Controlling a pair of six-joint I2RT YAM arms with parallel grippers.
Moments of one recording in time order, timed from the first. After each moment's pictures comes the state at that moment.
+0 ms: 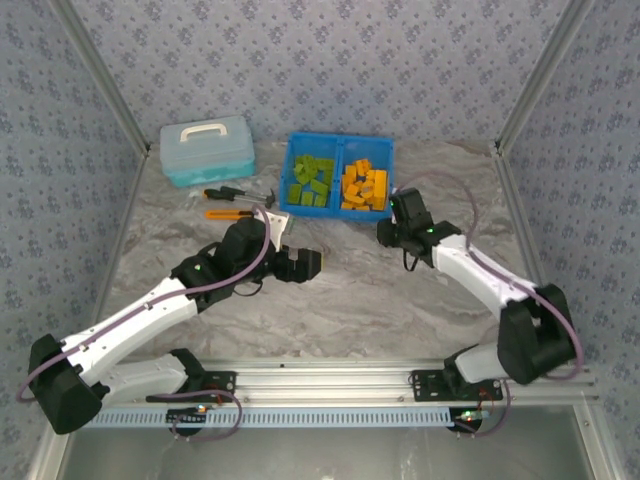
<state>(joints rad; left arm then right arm) -0.83 1.07 0.89 -0.40 0.08 -0.53 0.44 1.37 0.98 -0.43 0.13 0.35</state>
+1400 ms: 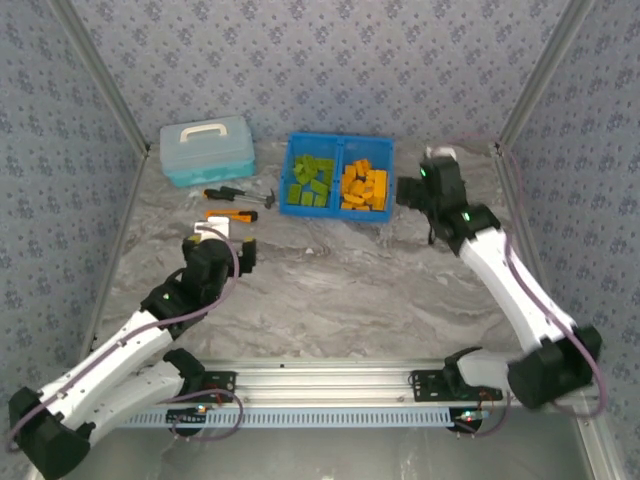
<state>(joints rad) -0.63 0.78 0.61 -0.36 -0.64 -0.27 0.34 1.19 1.10 -0.54 0.39 0.25</state>
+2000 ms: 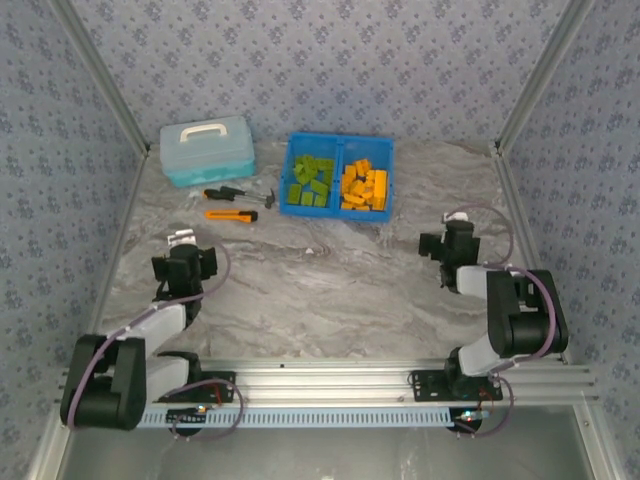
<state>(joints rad) -0.08 1.18 0.27 0.38 -0.41 -0.05 -0.02 1.51 0.44 0.49 0.16 0.03</state>
